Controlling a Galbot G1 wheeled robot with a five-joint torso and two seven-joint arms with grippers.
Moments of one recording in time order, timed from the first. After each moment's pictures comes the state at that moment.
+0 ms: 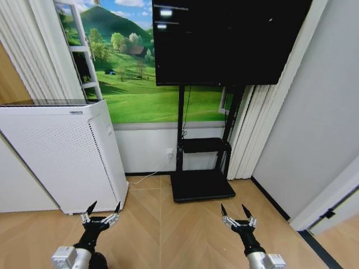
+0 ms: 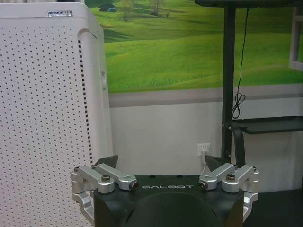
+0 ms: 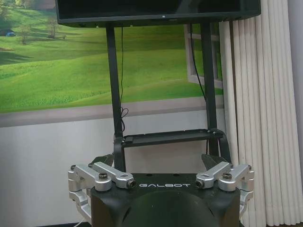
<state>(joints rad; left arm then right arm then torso) 1.95 -1.20 -0.75 -2.36 -0.38 0.06 -0.10 -1.84 1.42 0.67 2.12 0.29 0.20 -0.07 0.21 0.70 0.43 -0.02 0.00</state>
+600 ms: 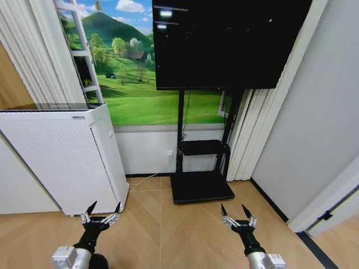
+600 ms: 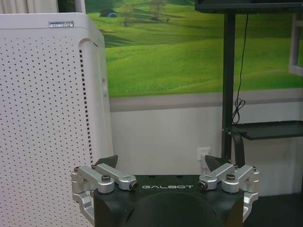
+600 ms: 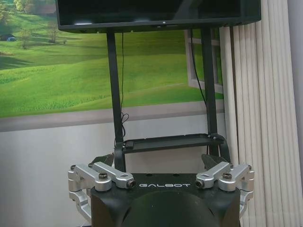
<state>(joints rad) 1.95 -1.20 -0.75 -2.36 -0.38 0.06 -0.10 -1.84 1.42 0.67 2.12 0.29 0.20 -0.07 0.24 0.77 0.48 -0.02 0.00</state>
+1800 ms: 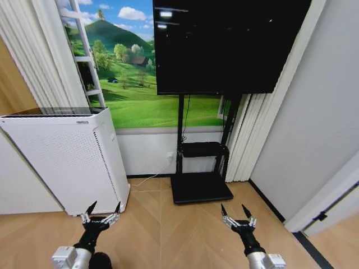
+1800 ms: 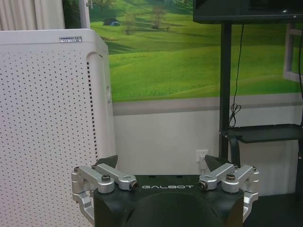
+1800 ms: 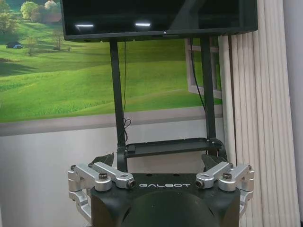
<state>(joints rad) 1.95 -1.20 -0.75 -2.36 -0.38 0.06 -0.10 -1.84 1.42 0.67 2.12 0.29 0.20 -0.07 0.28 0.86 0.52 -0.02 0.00</state>
